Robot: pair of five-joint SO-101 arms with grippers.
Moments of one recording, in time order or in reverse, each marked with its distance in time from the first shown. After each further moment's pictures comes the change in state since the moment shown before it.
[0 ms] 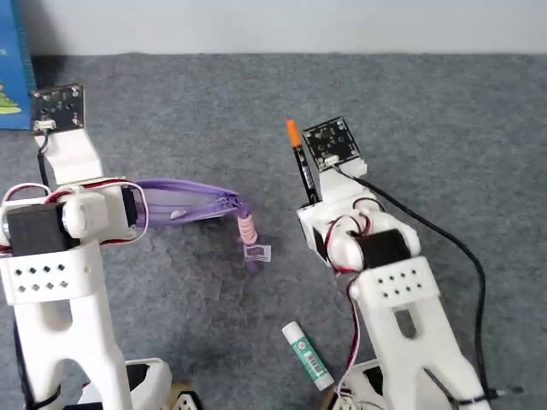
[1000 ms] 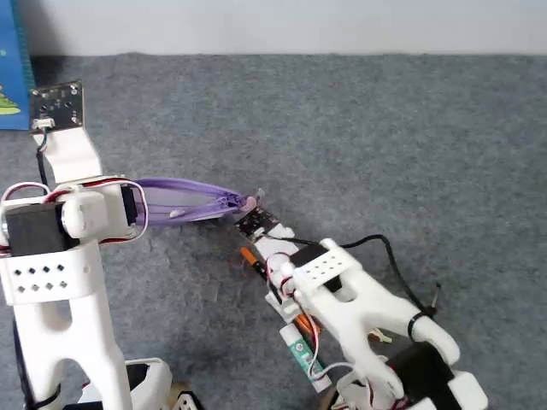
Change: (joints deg) left arm 0.0 0.1 -1.0 0.1 0.0; right arm -13.8 29.3 10.1 0.1 4.4
